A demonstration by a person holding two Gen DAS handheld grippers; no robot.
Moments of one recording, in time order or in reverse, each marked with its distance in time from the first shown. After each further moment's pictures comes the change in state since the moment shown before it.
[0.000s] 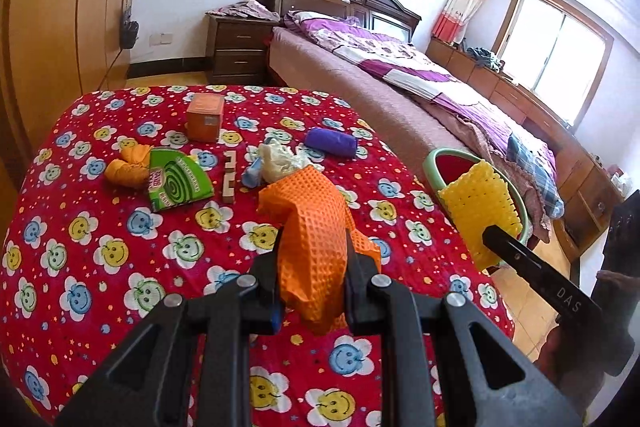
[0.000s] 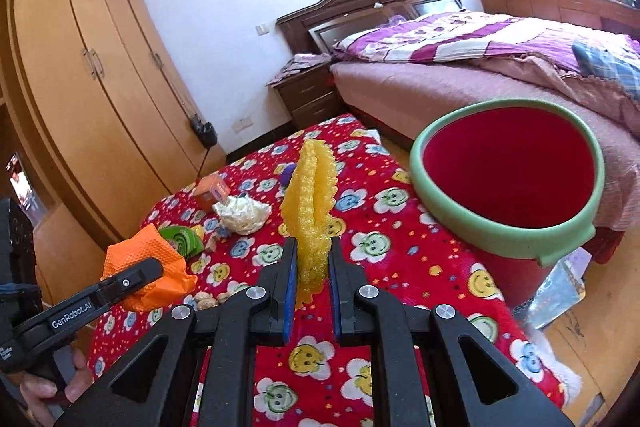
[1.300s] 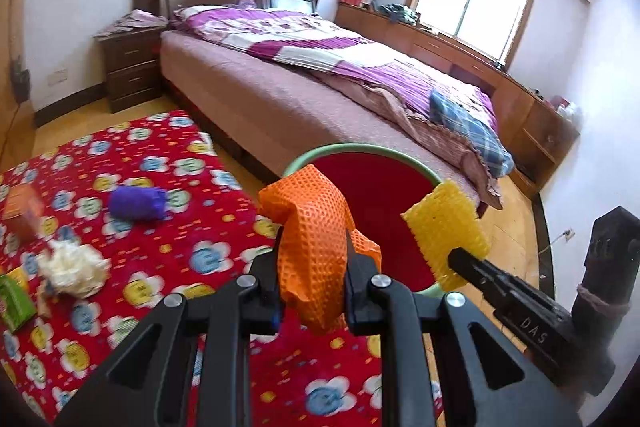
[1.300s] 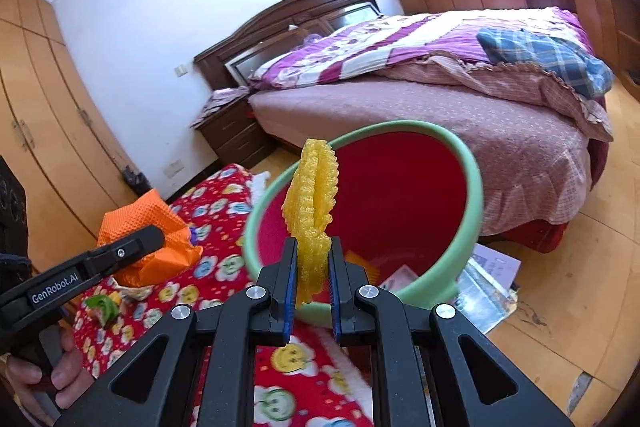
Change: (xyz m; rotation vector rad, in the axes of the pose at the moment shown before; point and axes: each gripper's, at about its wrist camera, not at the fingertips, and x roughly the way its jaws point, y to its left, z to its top) left arm 0.107 -0.171 0.050 0.248 0.087 -0.238; right arm -0.020 -0.128 0.036 0.173 -0.078 -0.207
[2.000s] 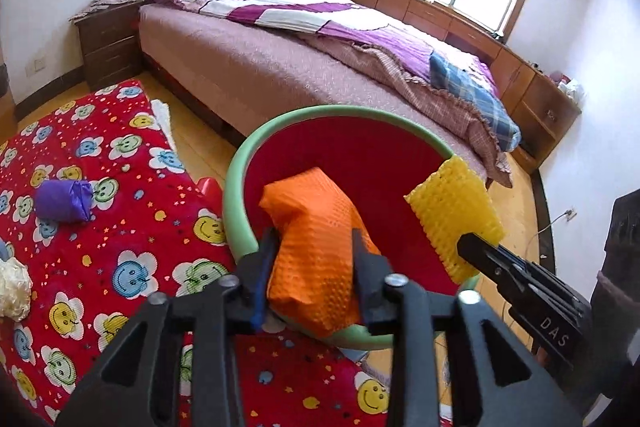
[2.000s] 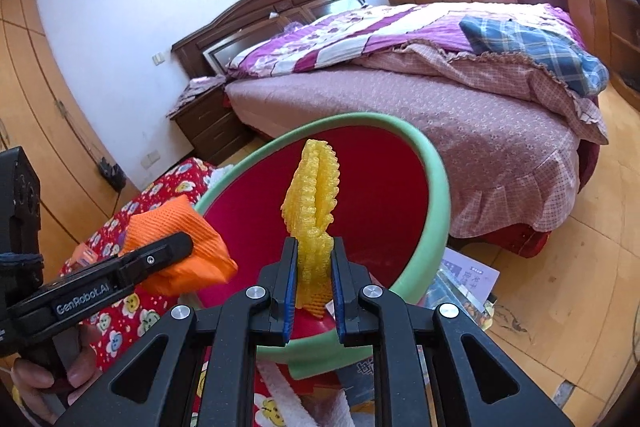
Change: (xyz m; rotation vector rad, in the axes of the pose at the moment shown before) left arm 0.086 -0.015 0.000 0.012 0.119 -0.009; right arm 0.038 -0.034 0.009 -0.013 0.053 -0.066
